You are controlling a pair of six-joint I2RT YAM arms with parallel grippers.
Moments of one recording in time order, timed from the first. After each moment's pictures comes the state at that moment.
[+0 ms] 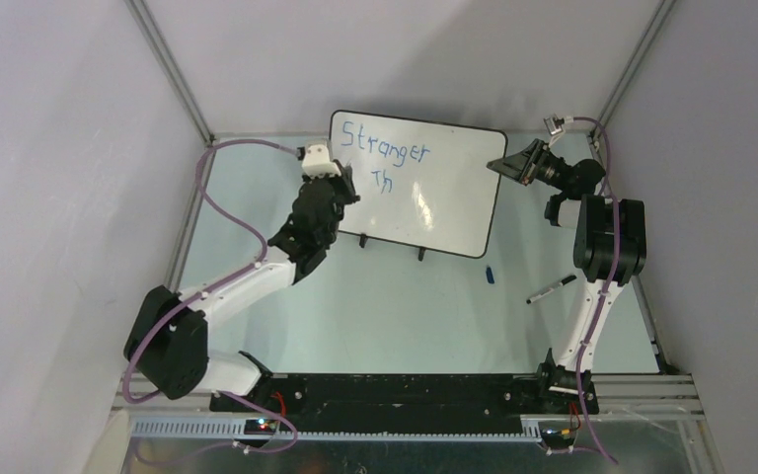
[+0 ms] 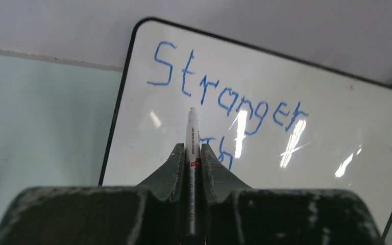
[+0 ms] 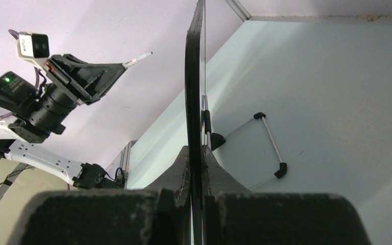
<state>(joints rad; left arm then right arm) -0.62 1.37 0.93 0.40 -0.53 -0.31 -0.17 2.13 1.21 1.46 -1.25 1.25</state>
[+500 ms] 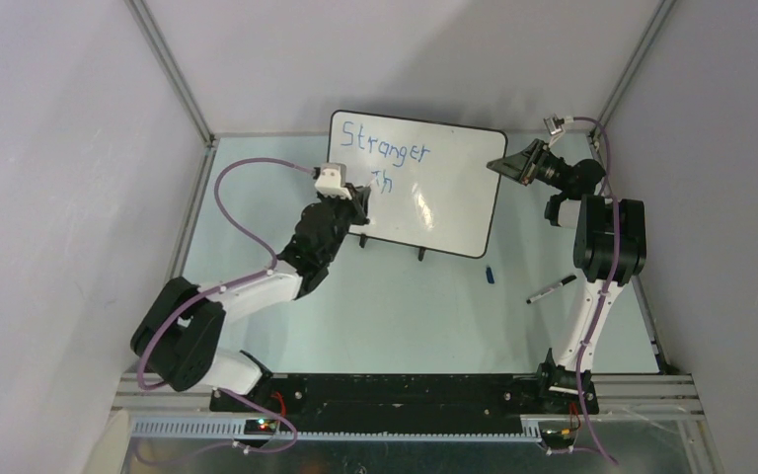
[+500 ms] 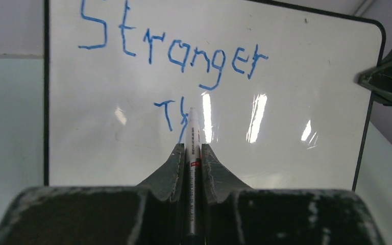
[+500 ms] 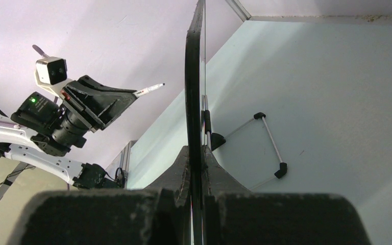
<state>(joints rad) -0.63 1.40 0.71 0.68 -0.29 -0.28 -0.17 2.13 1.21 1.46 -1.25 1.25</state>
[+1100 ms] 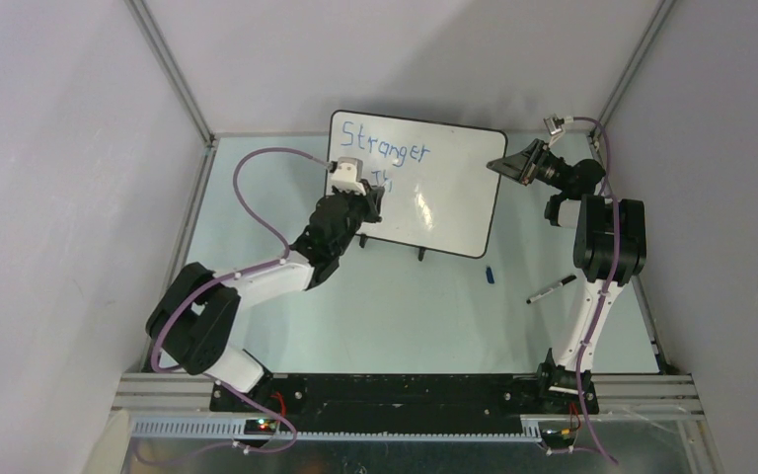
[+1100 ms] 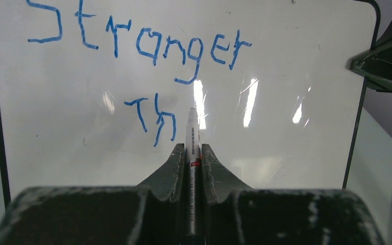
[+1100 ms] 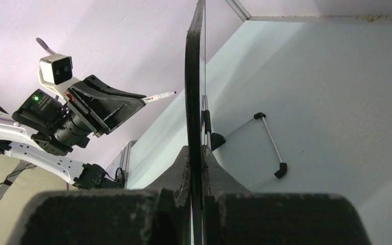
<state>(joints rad) -0.65 1.52 0.79 0.69 -0.24 -0.29 -0.17 2.13 1.21 1.46 -1.25 1.25</state>
